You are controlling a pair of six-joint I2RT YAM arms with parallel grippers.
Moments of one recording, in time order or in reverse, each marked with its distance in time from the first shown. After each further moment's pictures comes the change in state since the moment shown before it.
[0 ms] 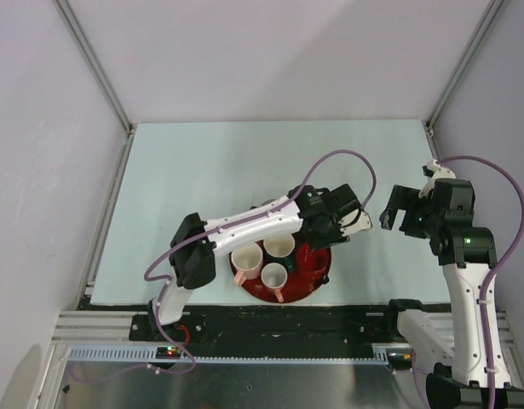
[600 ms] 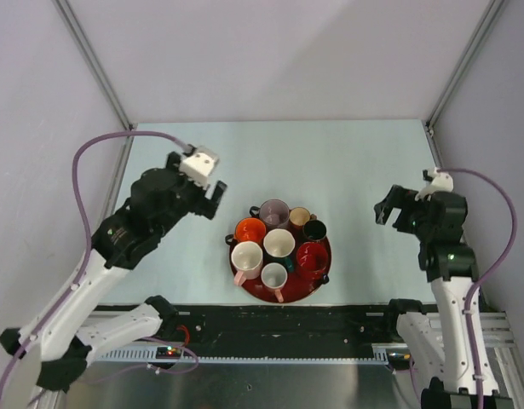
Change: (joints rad) left arm 0.383 -1.102 -0.671 0.375 -0.136 -0.042; right arm -0.022 -0.079 -0.210 0.357 -0.065 0.029
